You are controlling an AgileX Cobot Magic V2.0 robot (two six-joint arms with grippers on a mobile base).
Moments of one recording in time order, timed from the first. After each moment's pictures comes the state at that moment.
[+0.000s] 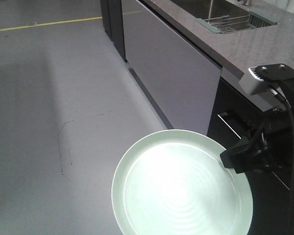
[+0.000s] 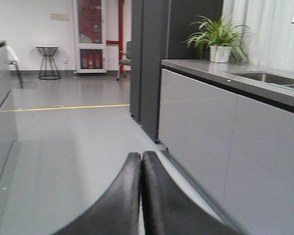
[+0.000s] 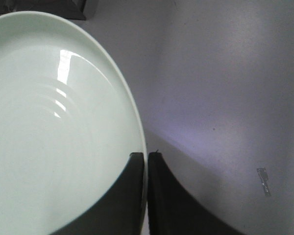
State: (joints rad) left arm 0.07 -0.01 0.03 -0.05 0.05 -0.02; right arm 0.27 1.14 -1.10 0.47 1.15 -0.33
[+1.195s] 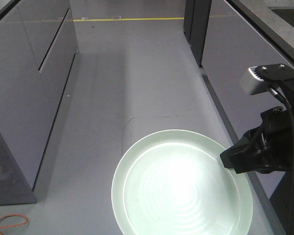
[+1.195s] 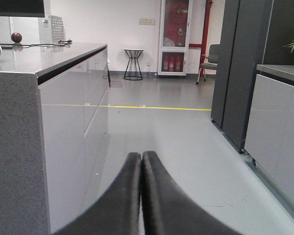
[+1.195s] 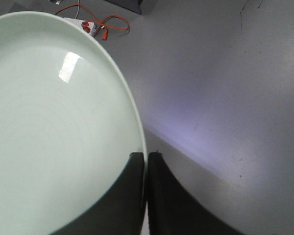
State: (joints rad) left arm 0.07 -0.01 0.03 -0.05 0.05 -0.02; right arm 0.27 1.14 -1.10 0.47 1.15 -0.33
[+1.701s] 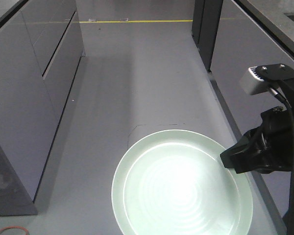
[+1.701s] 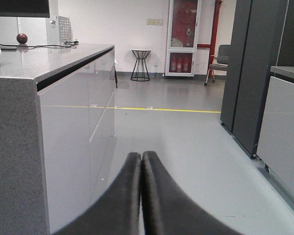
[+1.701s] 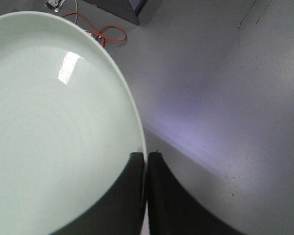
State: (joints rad) left arm 0.07 -0.01 0.03 -0.05 0.05 -0.02; right arm 0.27 1.14 -1.10 0.47 1.15 -0.33
